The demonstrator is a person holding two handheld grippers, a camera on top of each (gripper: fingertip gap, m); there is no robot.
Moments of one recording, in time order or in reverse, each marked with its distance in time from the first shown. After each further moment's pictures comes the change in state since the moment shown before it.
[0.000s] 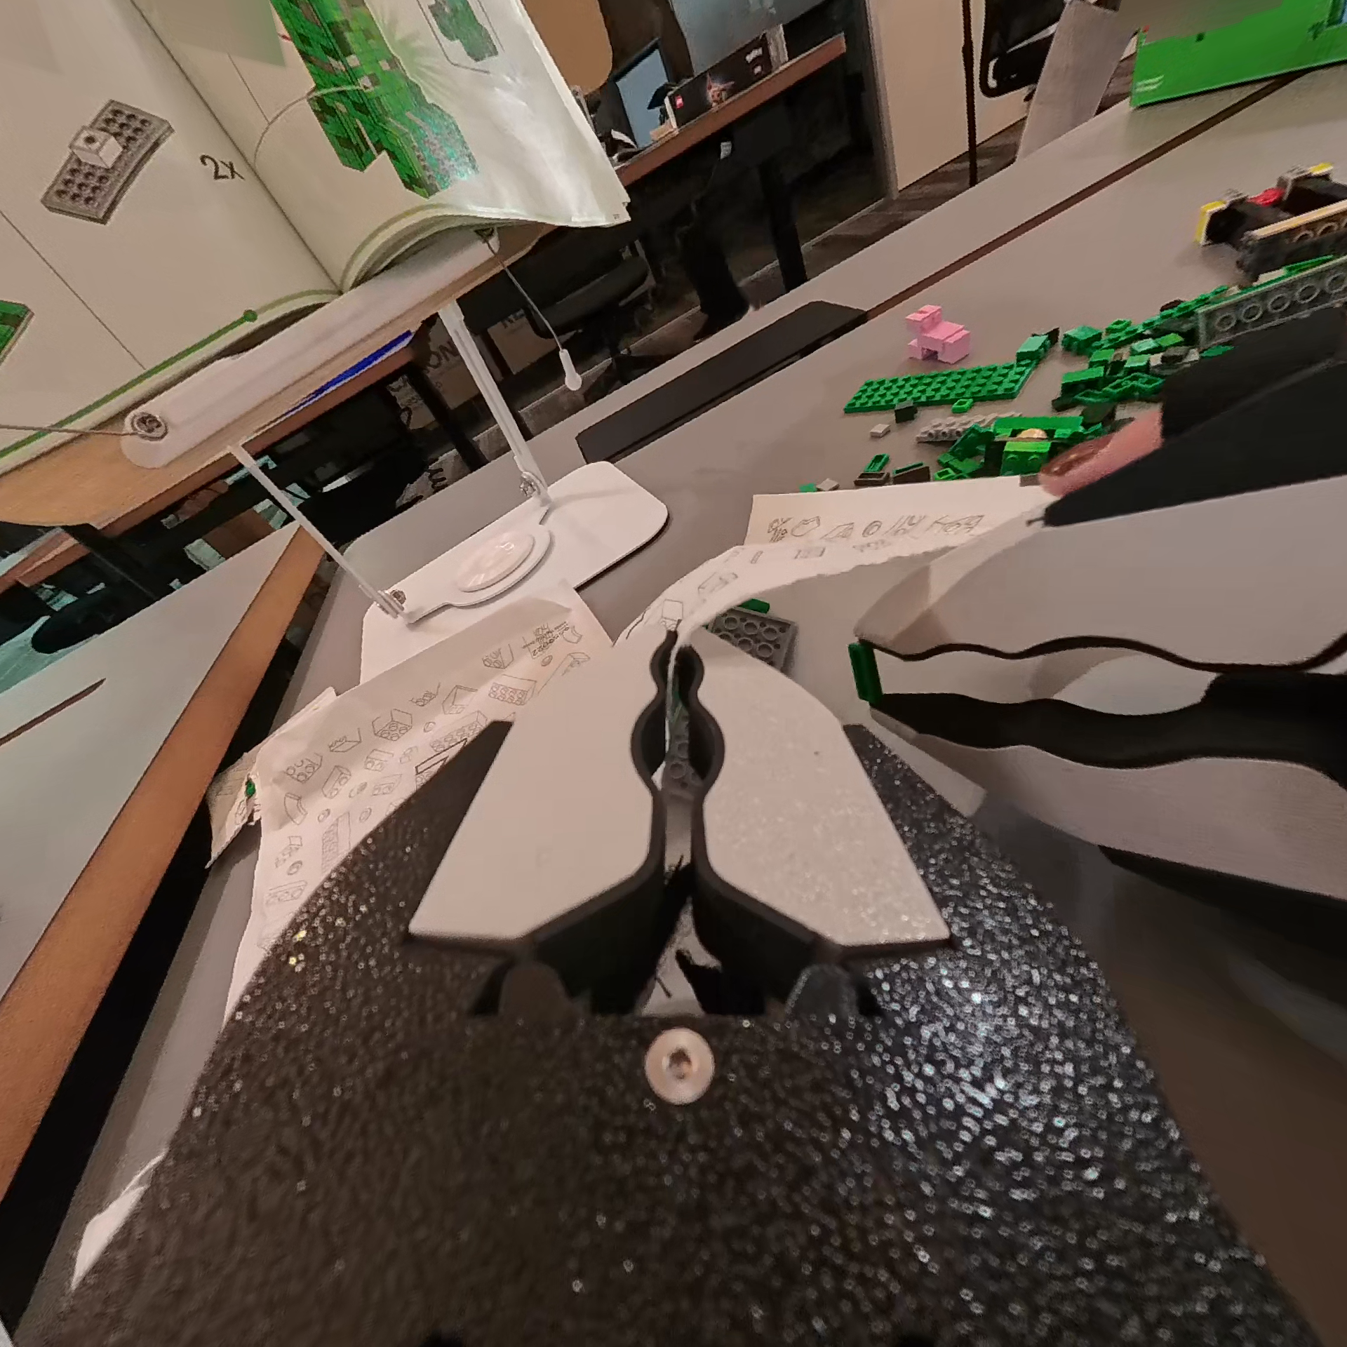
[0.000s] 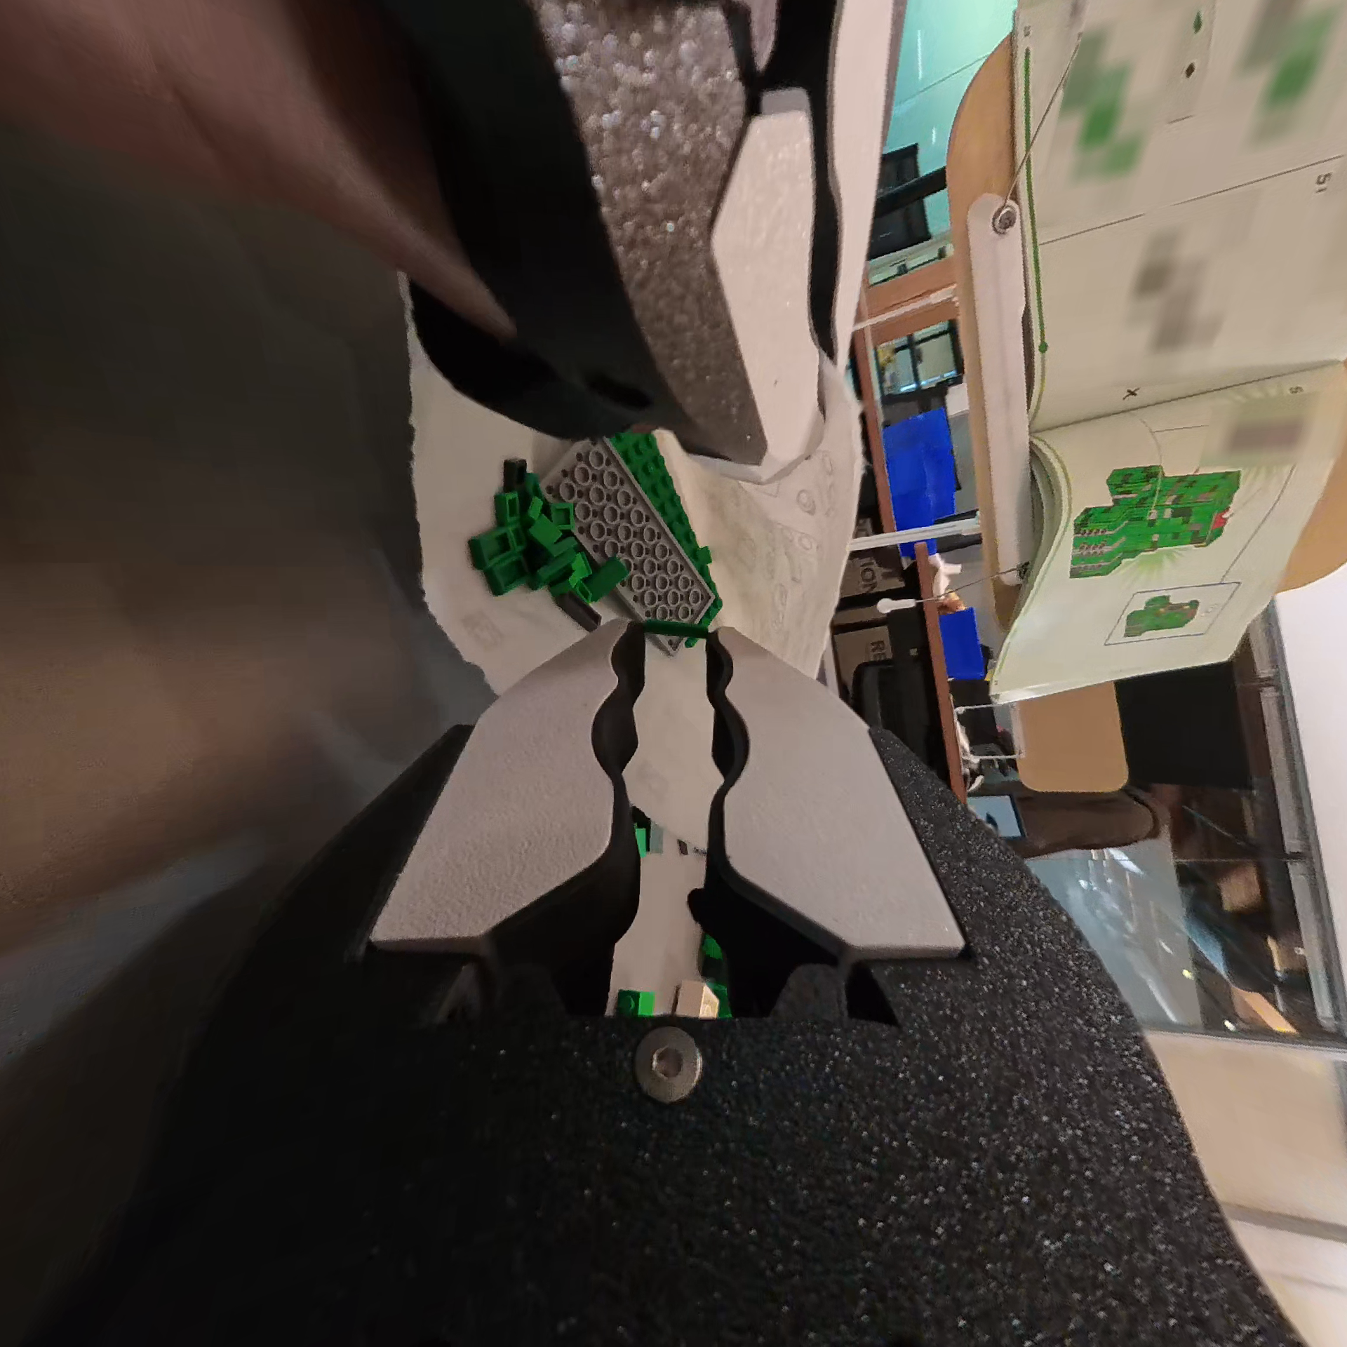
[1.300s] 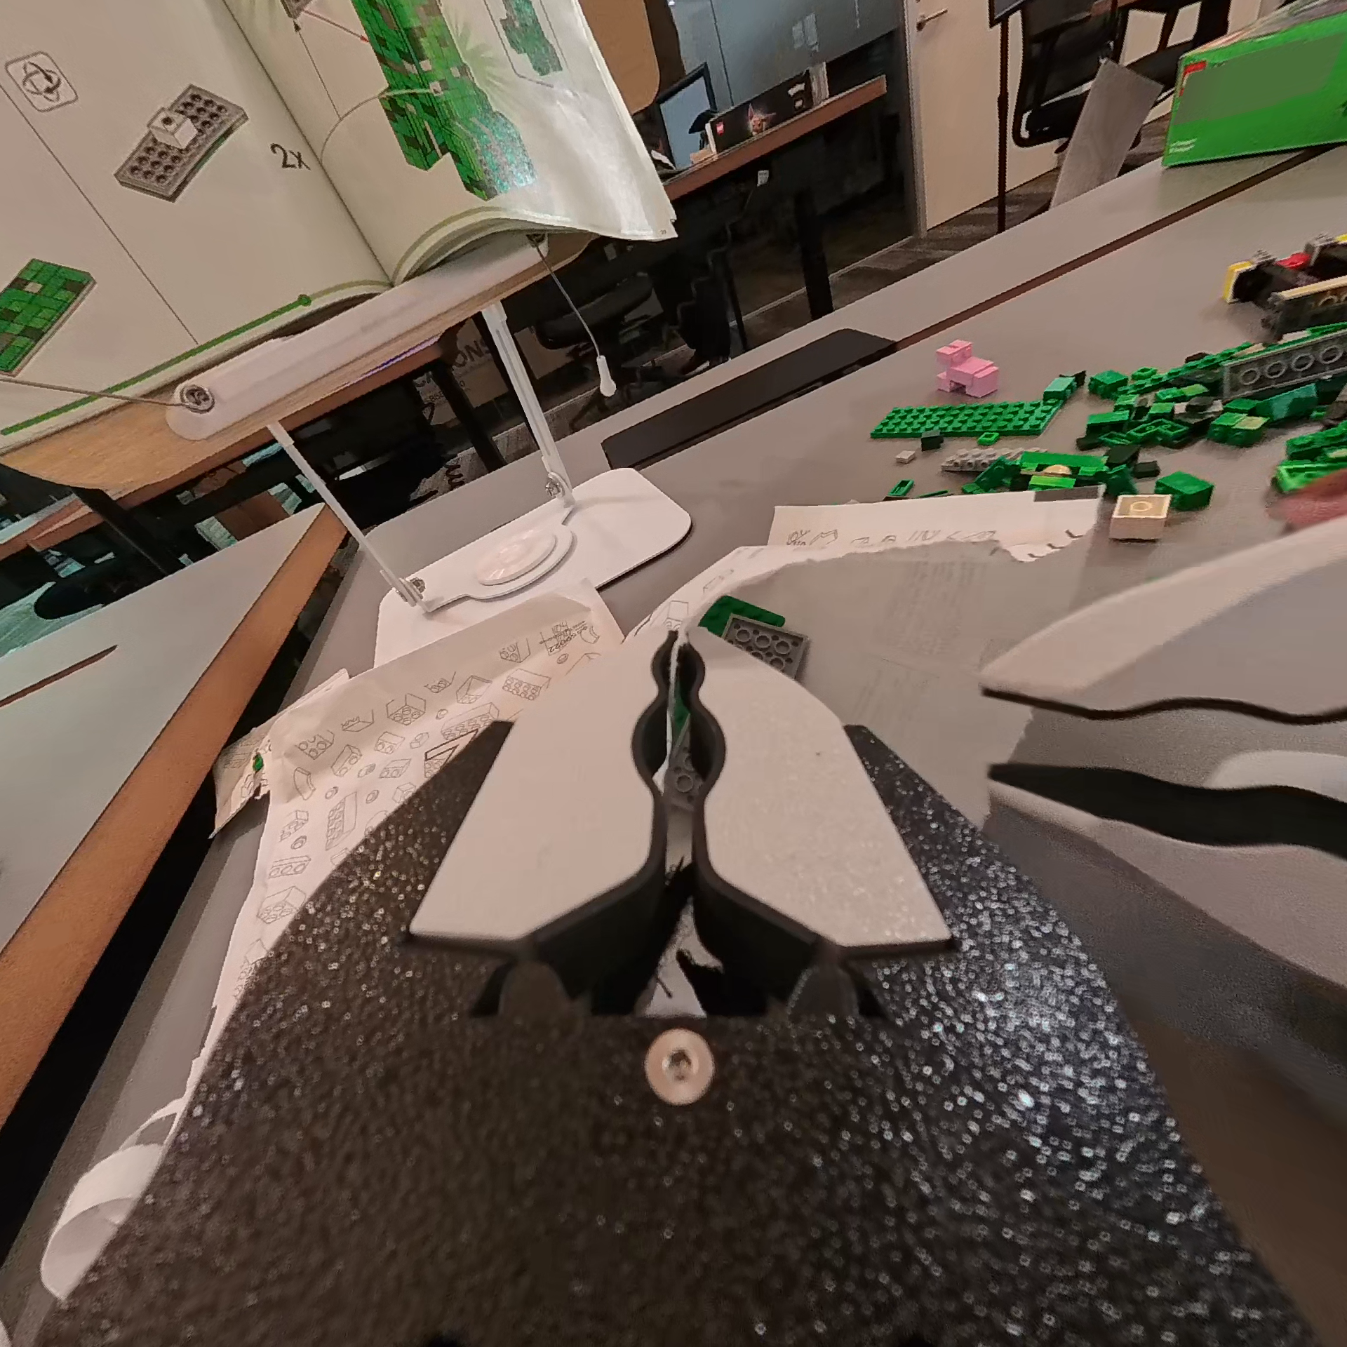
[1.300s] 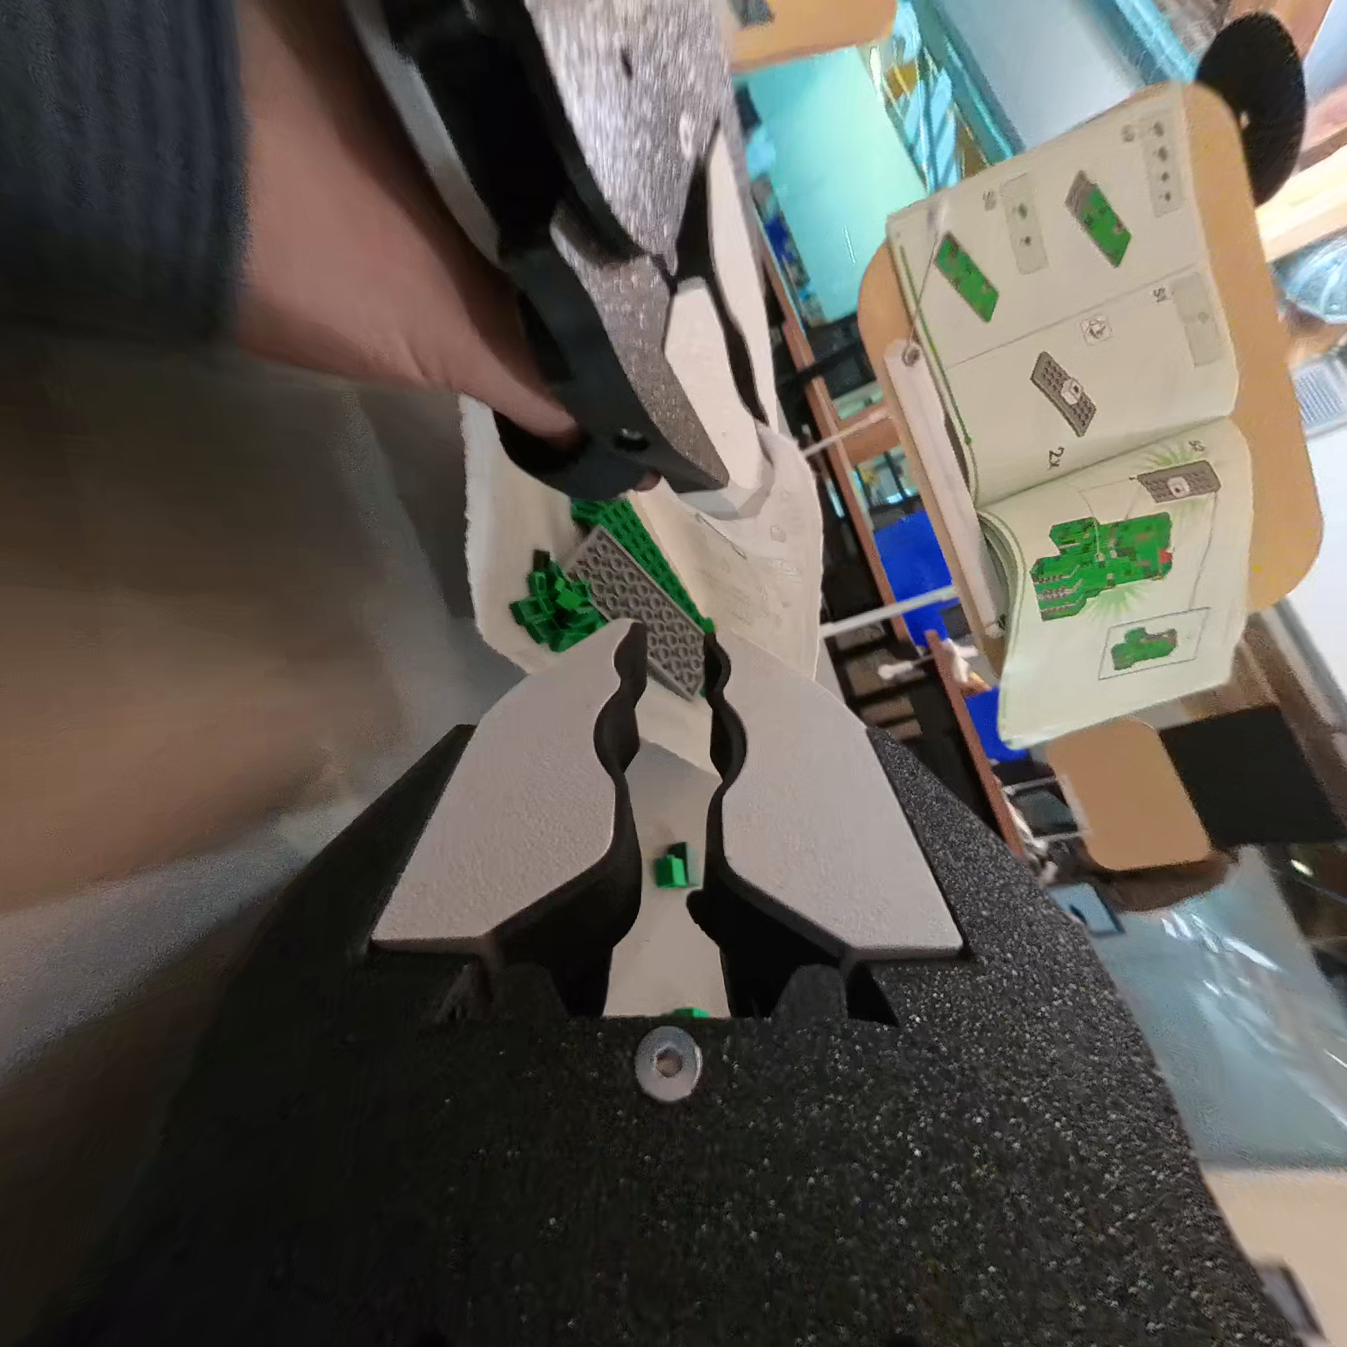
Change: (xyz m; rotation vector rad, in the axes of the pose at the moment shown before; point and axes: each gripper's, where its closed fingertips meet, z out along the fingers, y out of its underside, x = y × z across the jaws) left arm -0.010 -0.001 -0.004 0.022 -0.036 -0.064; right arm 0.001 -0.024 -0.034 0.216 0.021 0.126
